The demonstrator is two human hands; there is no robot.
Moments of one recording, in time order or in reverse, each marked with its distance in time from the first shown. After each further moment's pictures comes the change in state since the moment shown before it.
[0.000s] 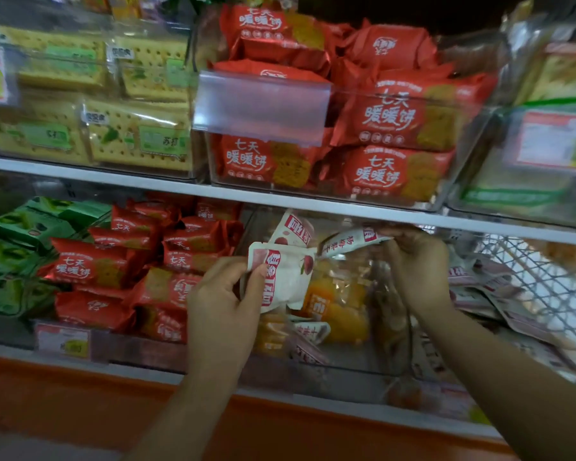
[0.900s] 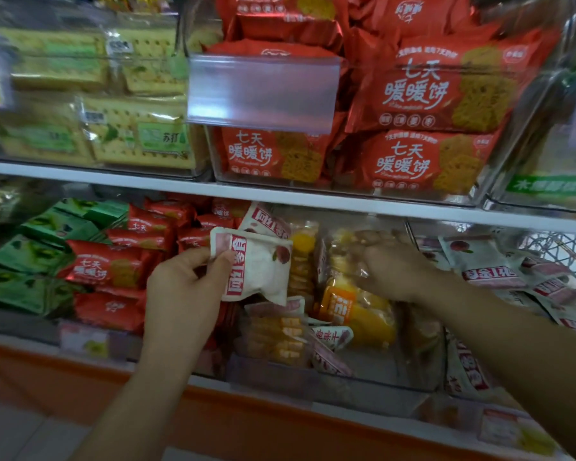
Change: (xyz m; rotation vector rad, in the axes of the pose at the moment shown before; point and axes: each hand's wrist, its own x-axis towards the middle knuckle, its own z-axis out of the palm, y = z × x) left_hand 0.031 -0.006 -0.032 0.003 -0.010 -0.294; right_hand 0.029 0.008 0.040 -0.894 -0.856 -0.407
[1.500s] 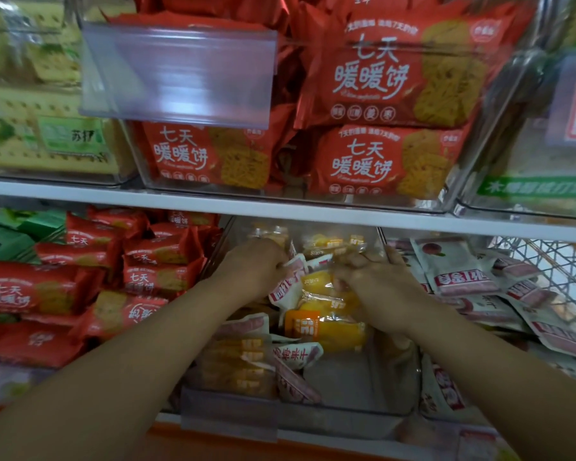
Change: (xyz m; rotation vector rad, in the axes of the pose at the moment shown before) left_hand 0.070 0.004 0.120 0.847 -0.745 0.437; right_hand -0.023 0.009 0.012 0.007 -0.012 0.036
